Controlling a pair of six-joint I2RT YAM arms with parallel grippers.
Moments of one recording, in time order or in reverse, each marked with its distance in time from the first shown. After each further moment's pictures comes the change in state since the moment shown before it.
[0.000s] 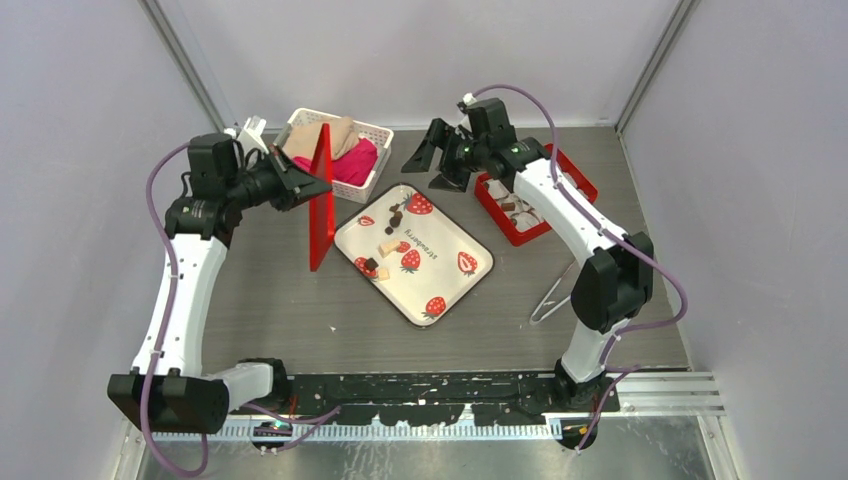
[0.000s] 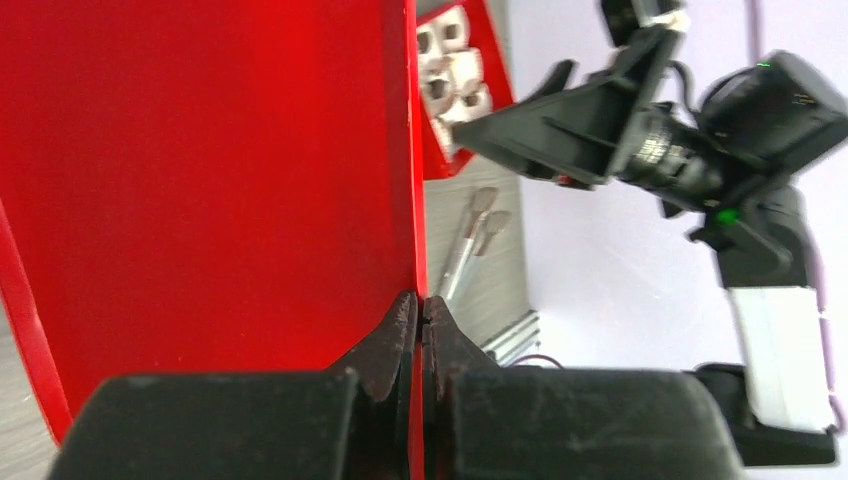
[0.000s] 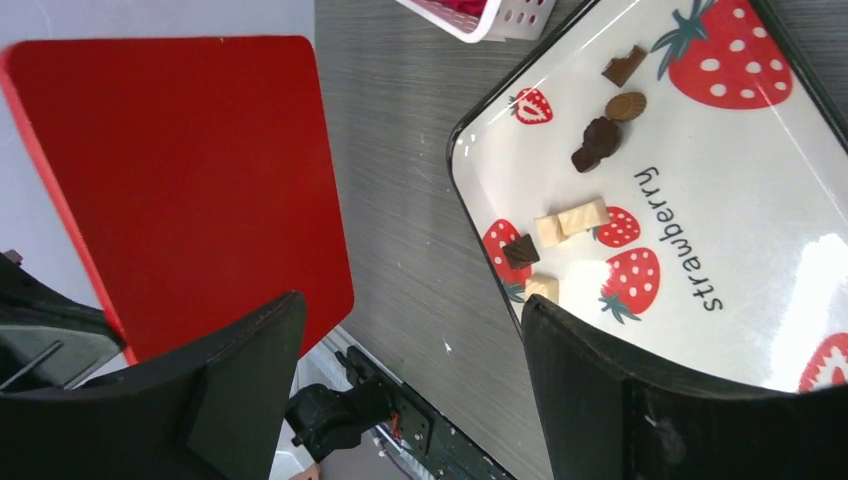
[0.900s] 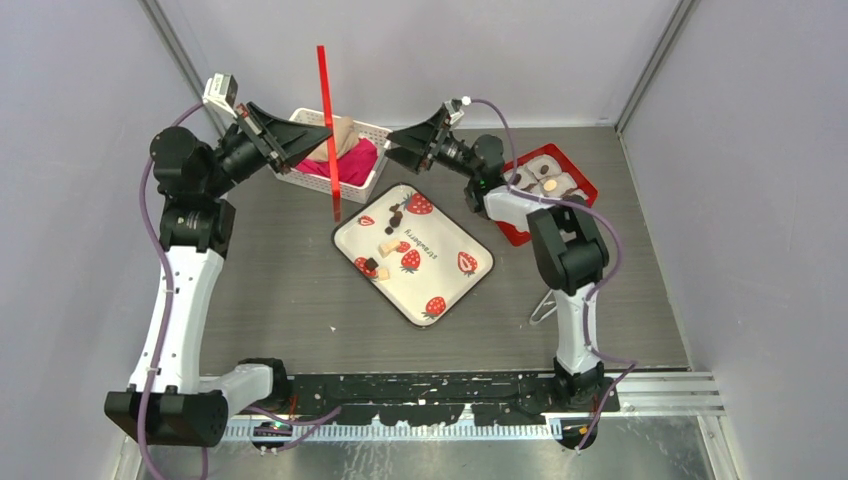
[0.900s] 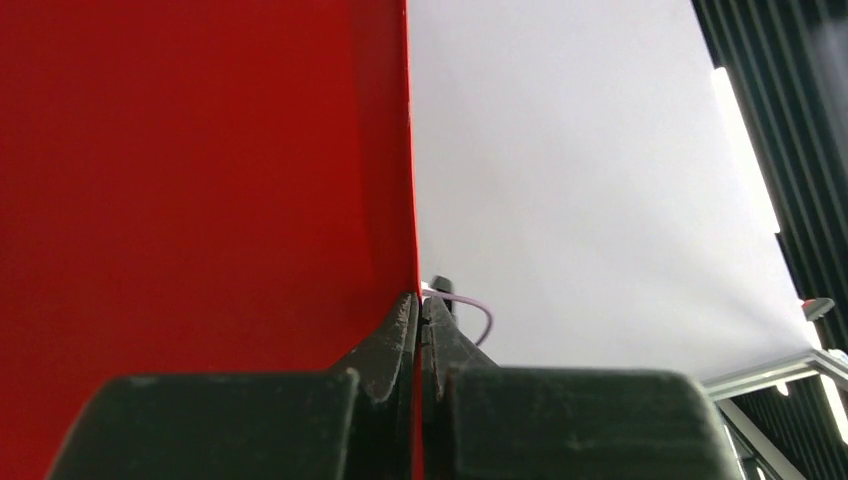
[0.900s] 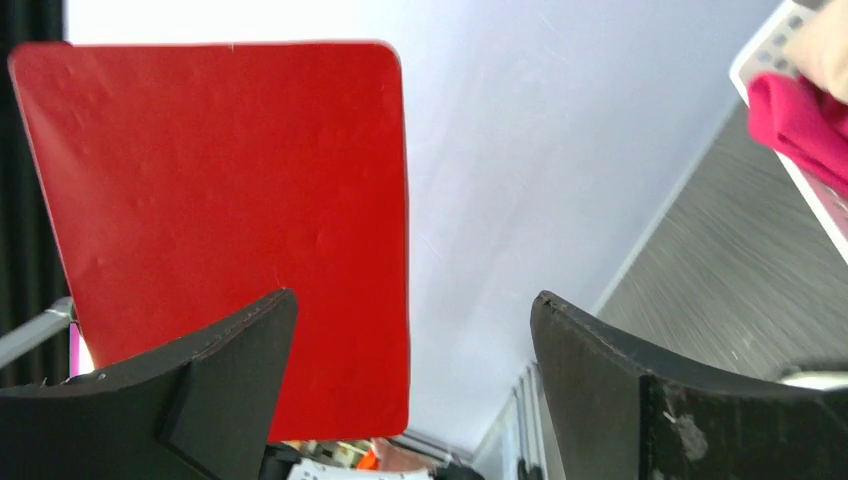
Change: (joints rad) left arm -0.009 -0.055 -0.018 0.727 0.219 -0.621; right arm -0.018 0.278 -0.301 1.571 -0.314 0.683
